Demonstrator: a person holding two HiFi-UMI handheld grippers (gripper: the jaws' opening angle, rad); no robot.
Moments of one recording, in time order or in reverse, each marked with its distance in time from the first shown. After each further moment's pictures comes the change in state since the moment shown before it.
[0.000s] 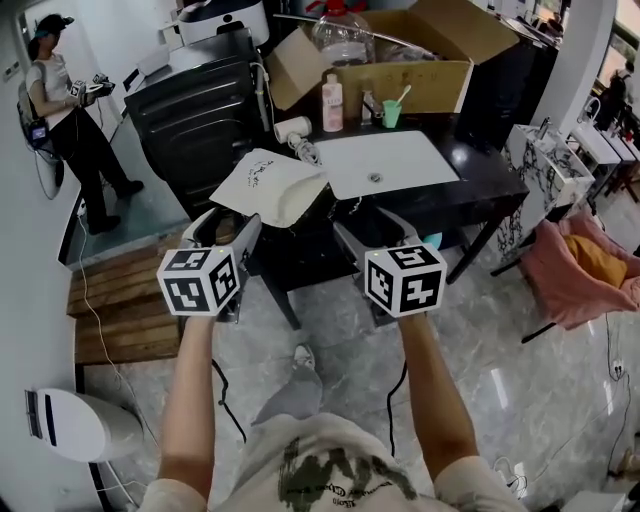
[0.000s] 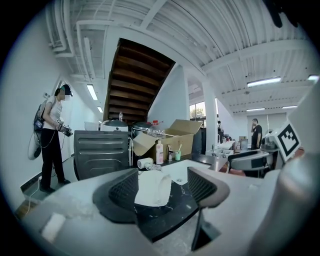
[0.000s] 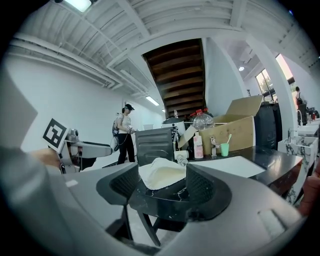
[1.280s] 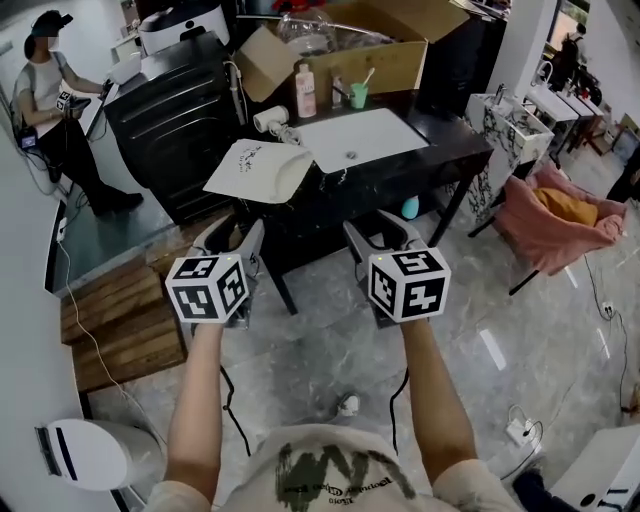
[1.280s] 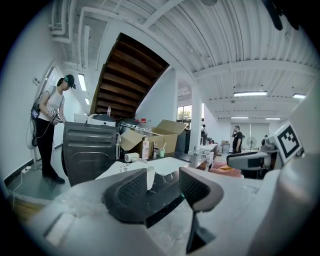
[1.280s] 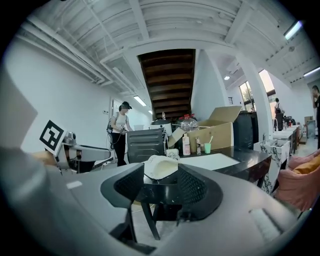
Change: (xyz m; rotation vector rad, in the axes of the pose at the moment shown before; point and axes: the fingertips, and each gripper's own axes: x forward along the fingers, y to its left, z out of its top) left arm -0.071 -0.018 -0.026 -0.030 0.016 -0.199; right arm -0.084 0.070 -0.017 0.016 -0.013 -0.215
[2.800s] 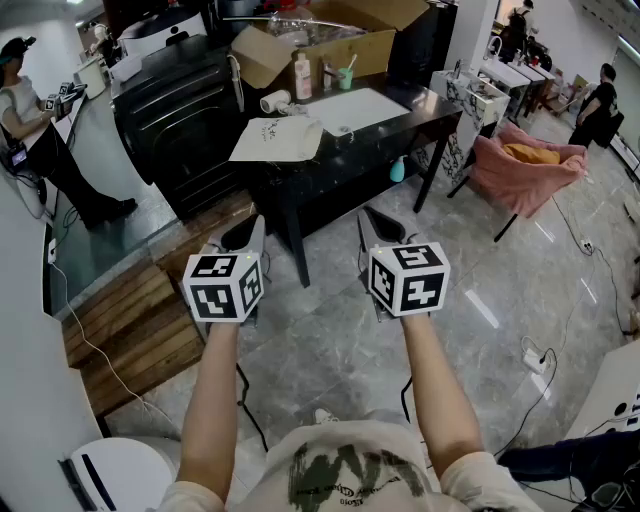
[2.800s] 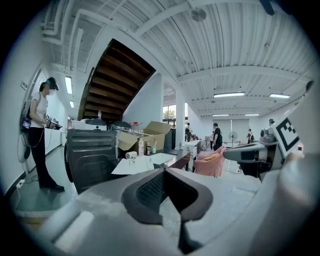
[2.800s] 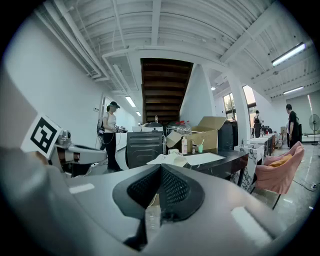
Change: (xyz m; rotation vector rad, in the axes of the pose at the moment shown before) left arm -0.185 0.051 -0.034 0.111 0.001 -0.175; right arm -0.094 0.206 -0.030 -0.009 -0.048 -0.238
